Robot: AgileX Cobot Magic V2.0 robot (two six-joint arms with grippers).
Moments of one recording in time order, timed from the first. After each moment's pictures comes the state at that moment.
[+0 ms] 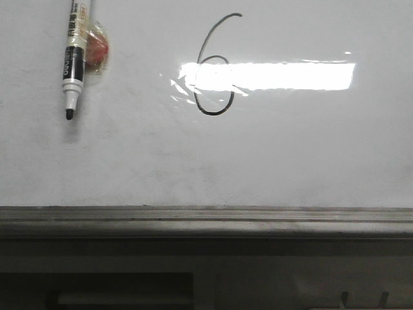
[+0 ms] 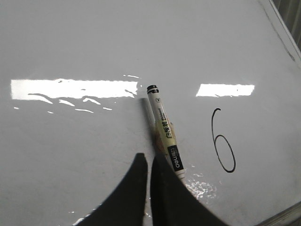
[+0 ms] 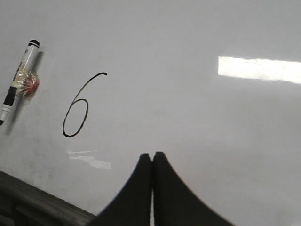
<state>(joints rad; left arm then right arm) -0.77 0.07 -0.18 -1.75 -0.18 1.62 0.07 -0.01 -0.22 0.88 0.45 -0.86</state>
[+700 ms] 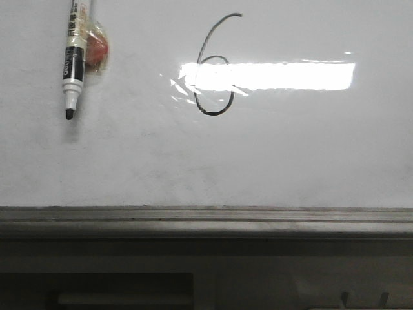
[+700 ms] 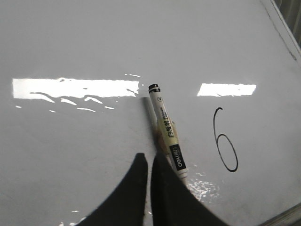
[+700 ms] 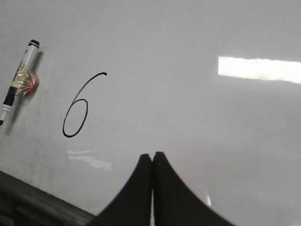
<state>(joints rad) -0.77 0.07 -0.17 -1.74 -0.19 1.62 0.07 -0.01 -0.22 0.88 0.45 -0.86</state>
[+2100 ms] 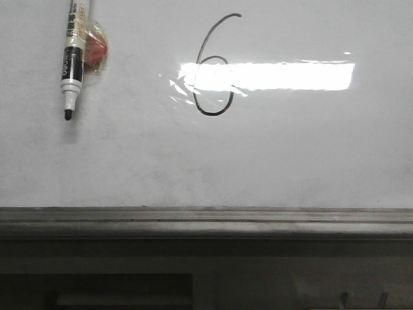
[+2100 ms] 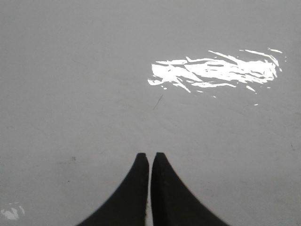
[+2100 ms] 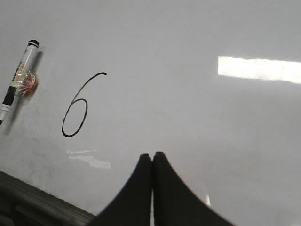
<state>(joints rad) -0.05 0.00 -0.01 -0.11 0.07 0.07 0.07 -0.01 -0.22 0.88 0.45 -0.87</state>
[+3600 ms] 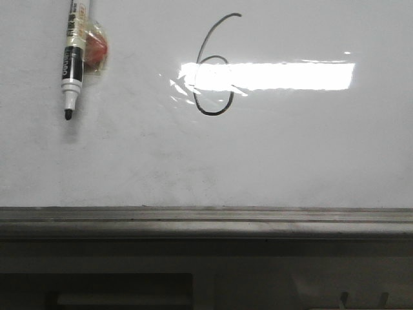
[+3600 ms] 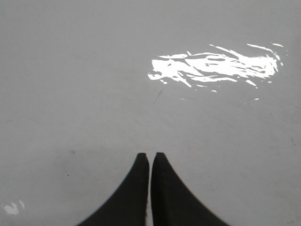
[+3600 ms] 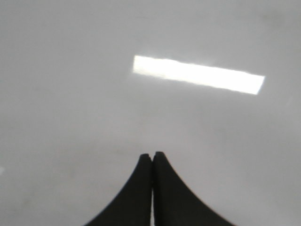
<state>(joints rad) -0.05 0.00 -0.01 -0.11 0.08 0.07 0.06 -0.01 -0.08 0.13 0.14 -0.33</state>
